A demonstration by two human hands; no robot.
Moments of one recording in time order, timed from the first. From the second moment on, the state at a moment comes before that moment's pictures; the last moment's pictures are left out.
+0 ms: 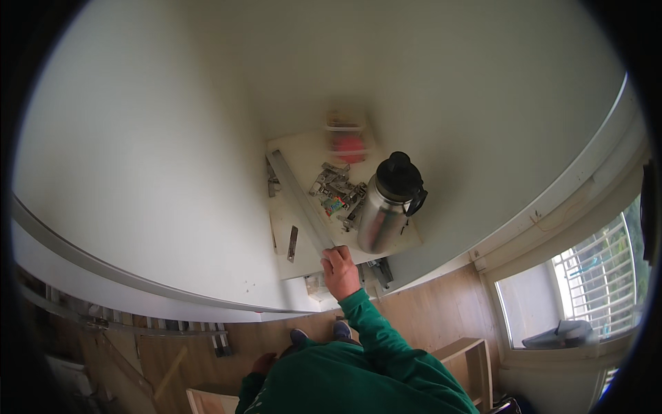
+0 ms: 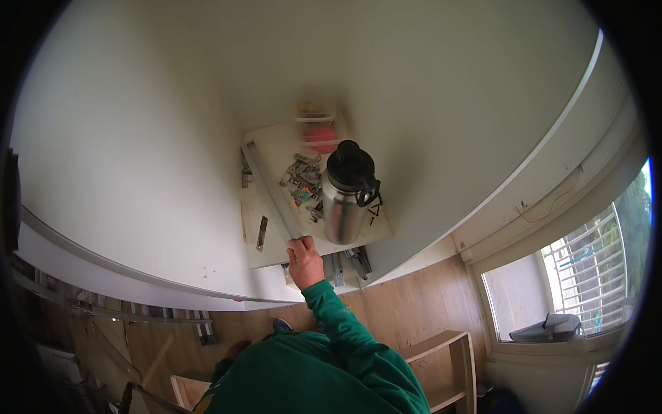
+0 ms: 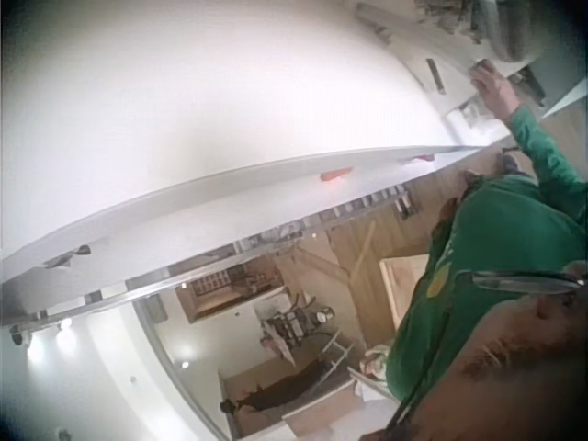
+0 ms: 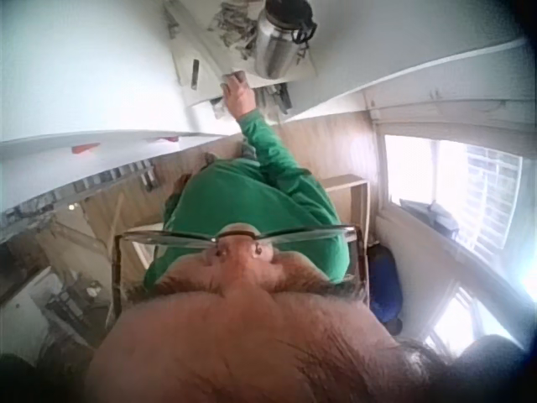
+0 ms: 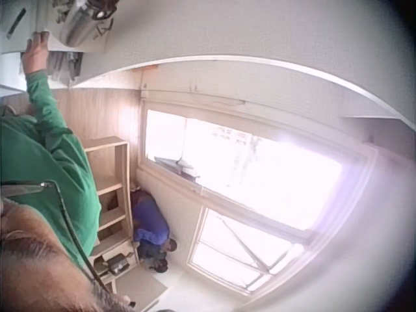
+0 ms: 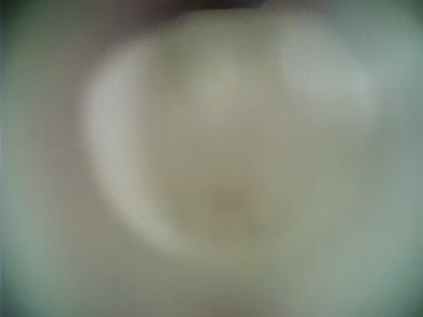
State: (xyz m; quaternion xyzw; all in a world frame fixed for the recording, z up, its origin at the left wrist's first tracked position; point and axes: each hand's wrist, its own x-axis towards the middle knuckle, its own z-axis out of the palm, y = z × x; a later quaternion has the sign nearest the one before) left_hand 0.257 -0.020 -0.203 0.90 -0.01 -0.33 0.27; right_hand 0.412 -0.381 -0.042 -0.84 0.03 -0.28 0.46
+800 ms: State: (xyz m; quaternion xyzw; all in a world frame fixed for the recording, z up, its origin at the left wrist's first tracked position) left_hand 0.229 0.011 -0.237 0.87 0.08 -0.28 0.40; right_hand 0.483 -0.387 -0.039 -0.84 0.01 -0.23 0.49
